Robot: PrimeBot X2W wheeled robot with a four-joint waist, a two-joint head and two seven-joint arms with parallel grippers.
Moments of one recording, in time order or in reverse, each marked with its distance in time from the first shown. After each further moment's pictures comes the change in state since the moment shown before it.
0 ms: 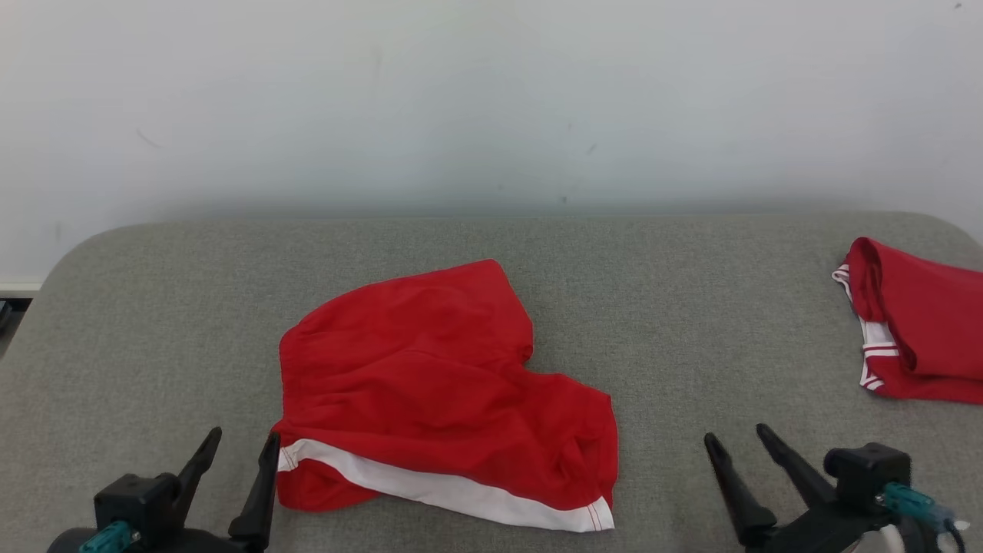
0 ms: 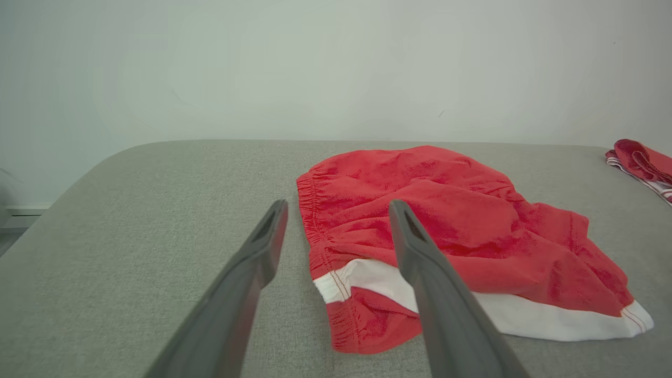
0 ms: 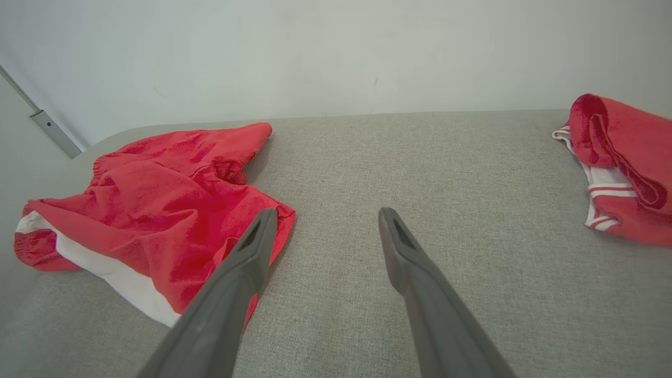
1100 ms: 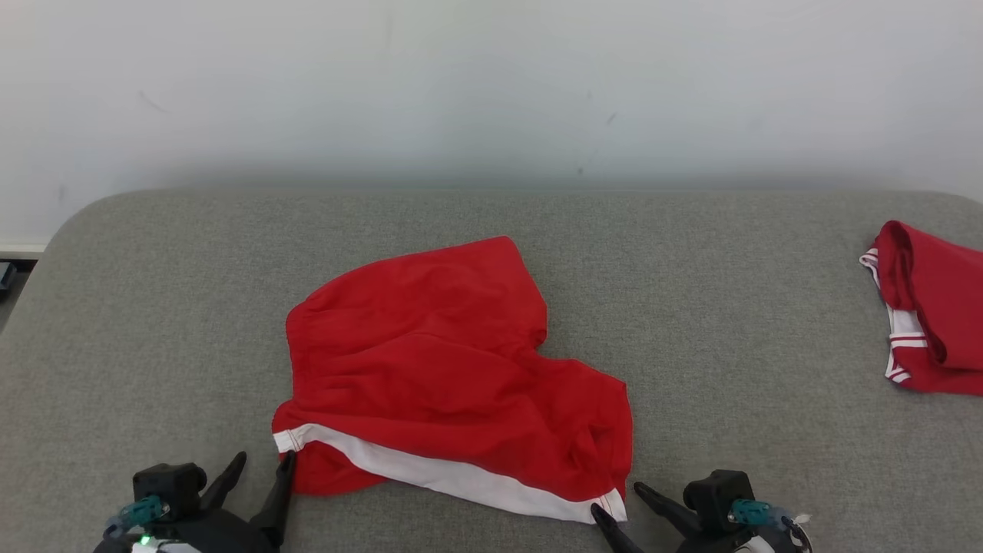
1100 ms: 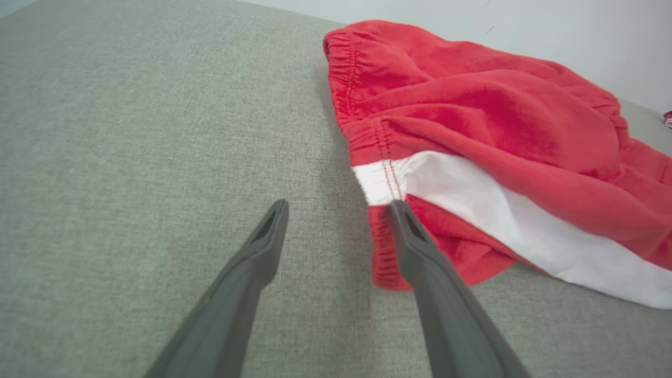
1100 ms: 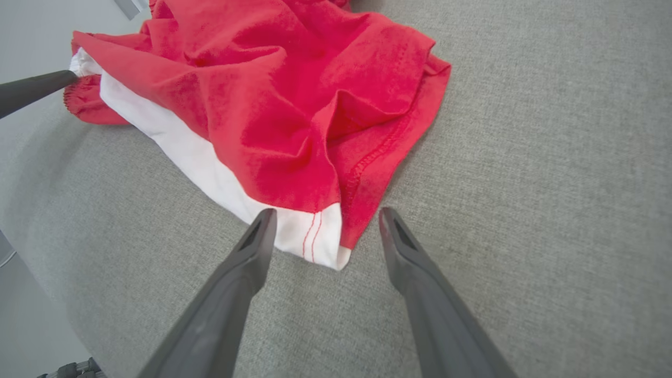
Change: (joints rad) left arm -0.218 -0.170 -0.063 0.611 -0.091 -0.249 -0.079; right arm -0.182 -0.032 0.397 0.366 0.093 0.000 -0.089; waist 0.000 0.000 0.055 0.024
